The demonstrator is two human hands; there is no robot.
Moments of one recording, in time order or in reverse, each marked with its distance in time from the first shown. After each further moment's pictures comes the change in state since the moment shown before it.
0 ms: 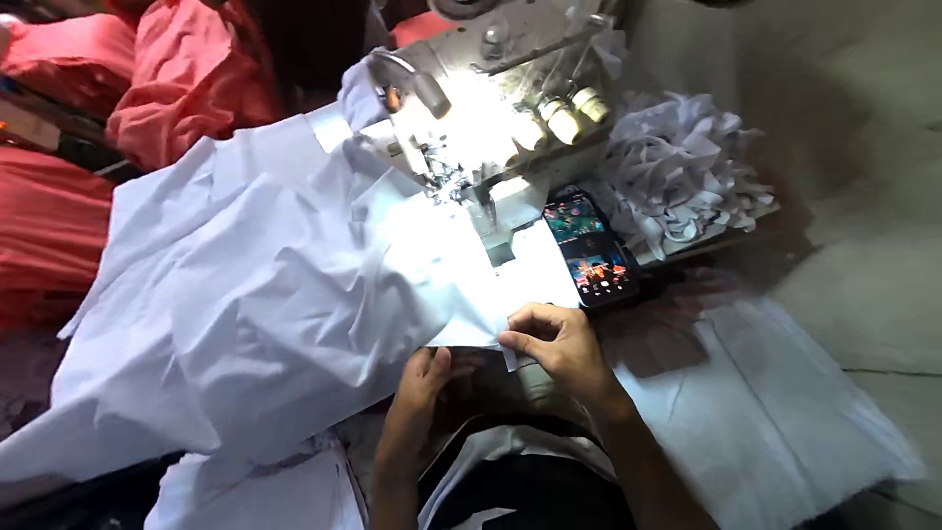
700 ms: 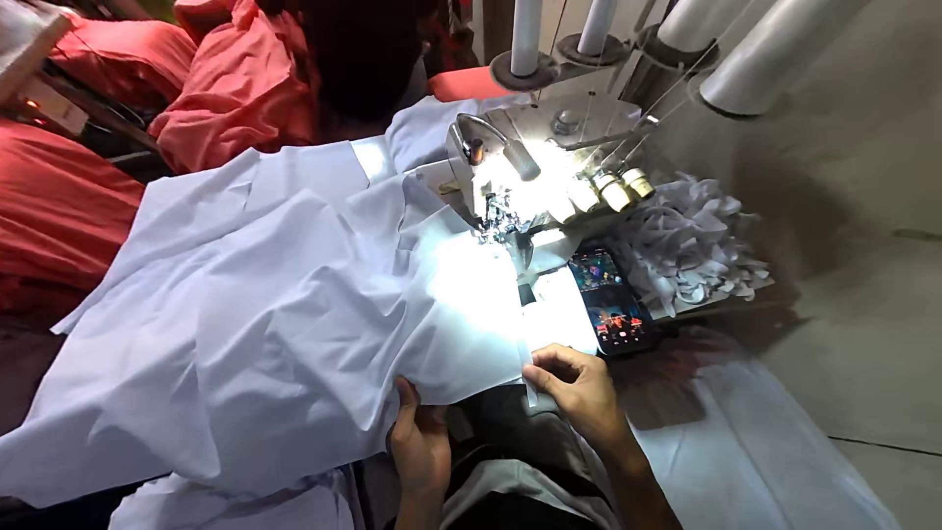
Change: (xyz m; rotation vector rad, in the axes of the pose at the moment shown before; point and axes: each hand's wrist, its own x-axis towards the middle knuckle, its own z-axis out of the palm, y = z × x) left_hand 0.001 -0.005 0.012 -0.698 0.703 0.211; right_hand -0.002 0.003 0.010 -0.187 0.112 0.107
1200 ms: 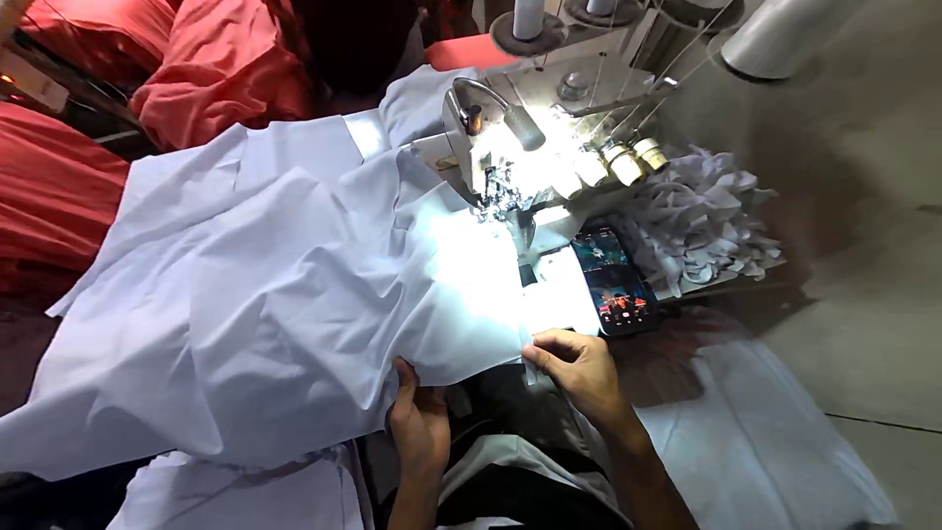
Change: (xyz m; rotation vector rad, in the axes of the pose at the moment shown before) left_hand -0.001 -0.001 -0.003 0.005 -0.003 -0.008; right_hand 0.001 0.002 -0.004 0.019 -0.037 -0.003
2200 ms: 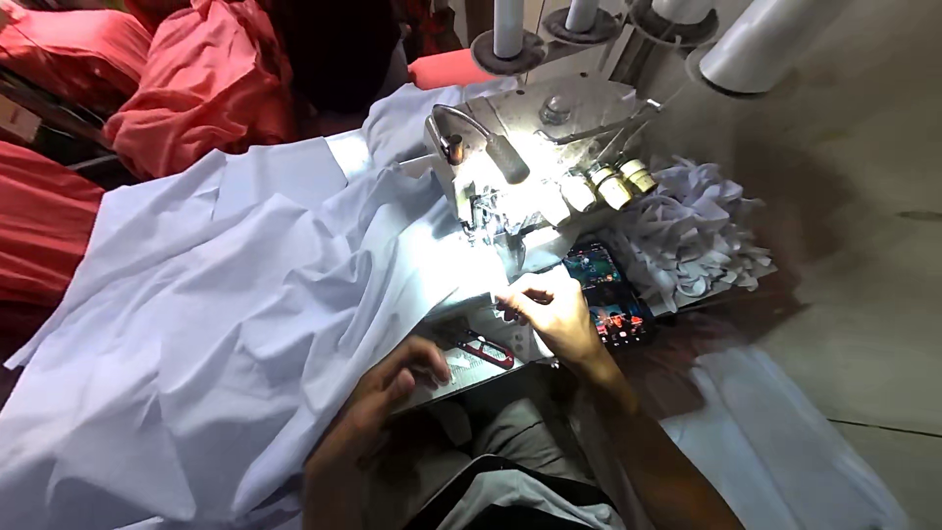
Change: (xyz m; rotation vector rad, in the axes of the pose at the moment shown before) left_hand 0.091 0.072 0.010 0.658 -1.141 -0.020; right_hand 0.099 -0.028 0.008 0.029 -0.023 -0.236
